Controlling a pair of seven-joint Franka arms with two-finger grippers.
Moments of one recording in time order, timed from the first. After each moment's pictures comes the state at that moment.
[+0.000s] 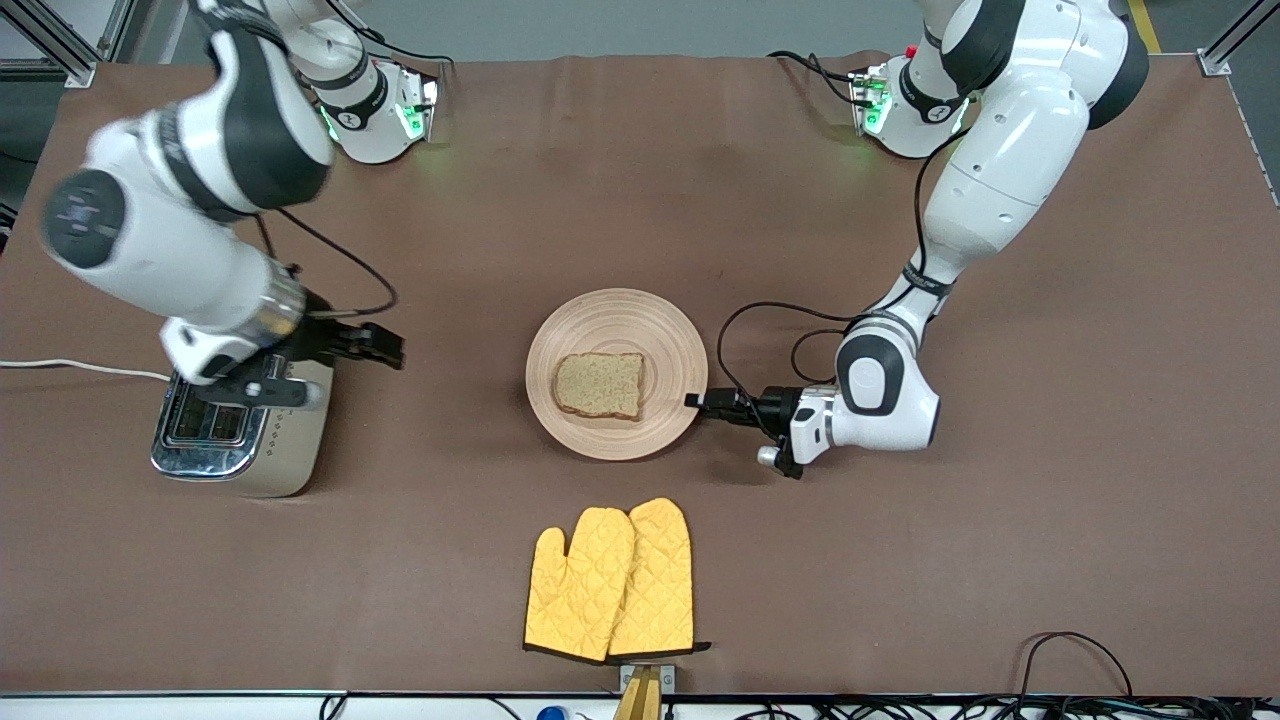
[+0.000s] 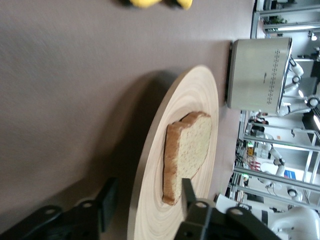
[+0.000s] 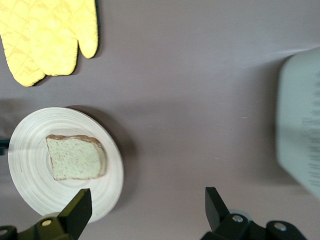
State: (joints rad) left arm -0.16 0.88 -0.25 -1.57 -1.16 2.14 0.64; right arm 0.37 0.24 -0.07 -1.70 0.18 1.95 0.33
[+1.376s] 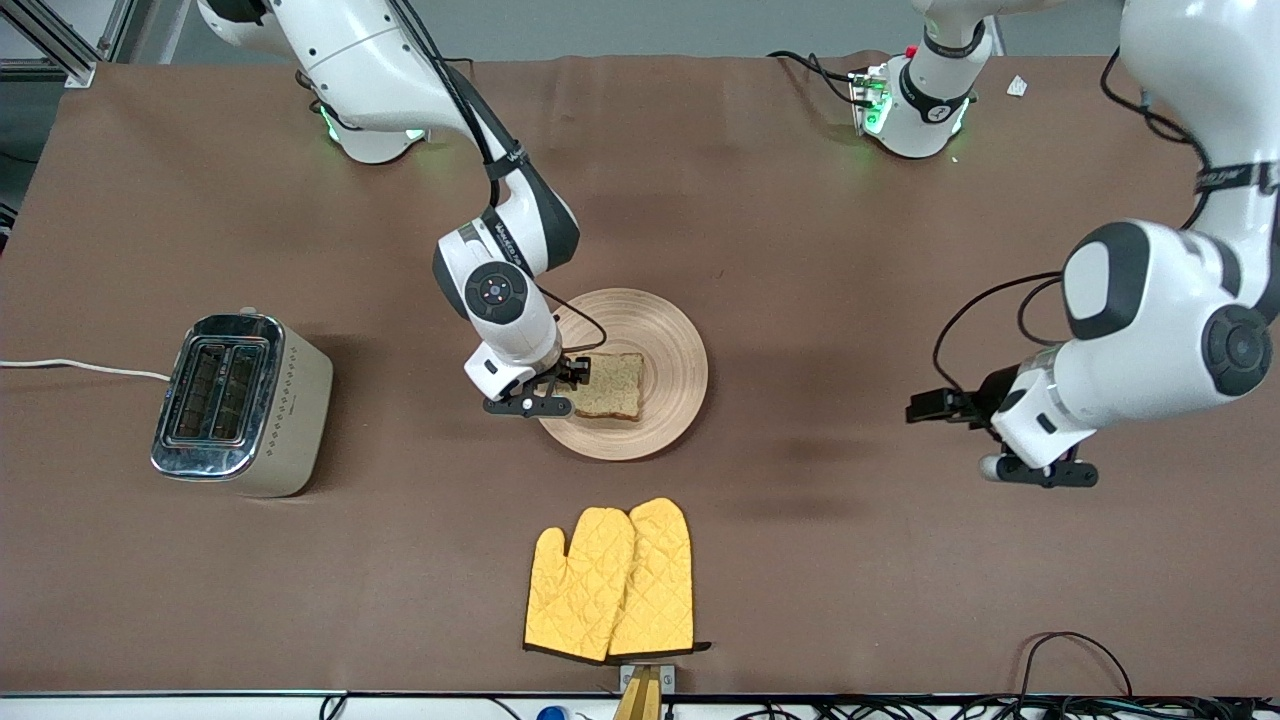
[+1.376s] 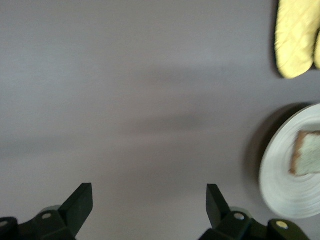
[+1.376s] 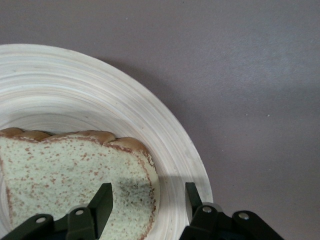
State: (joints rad) left arm 0.07 0.40 -0.26 -1.54 -0.11 1.86 -0.06; right arm 0.67 0.61 -0.07 -1.75 0.11 2.36 0.58
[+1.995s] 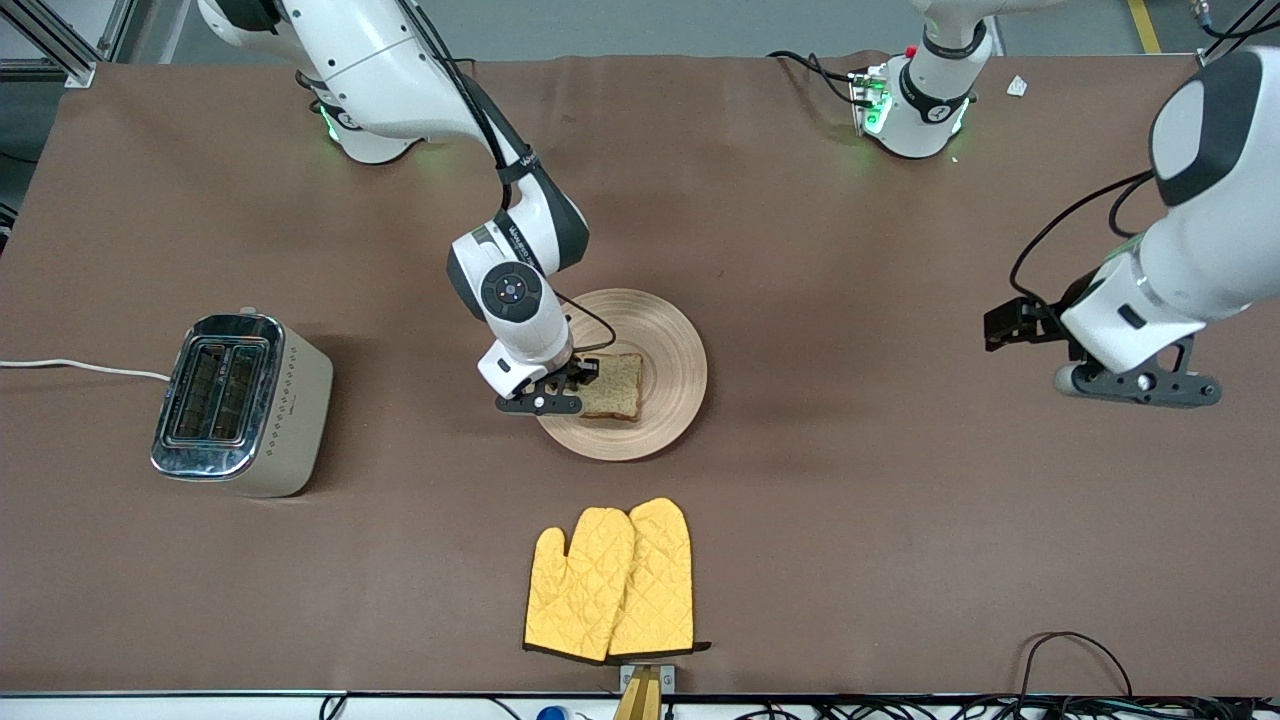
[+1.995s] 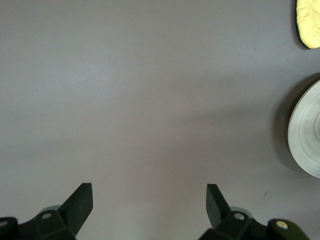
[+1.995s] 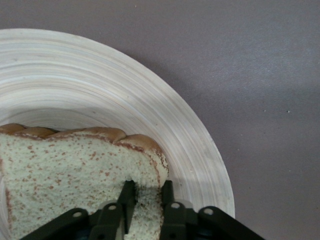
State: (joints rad) left arm 0.06 0.20 -0.25 -1.47 0.03 1.63 -0.06; right arm 0.69 0.63 -0.08 -1.74 0.11 2.39 0.60
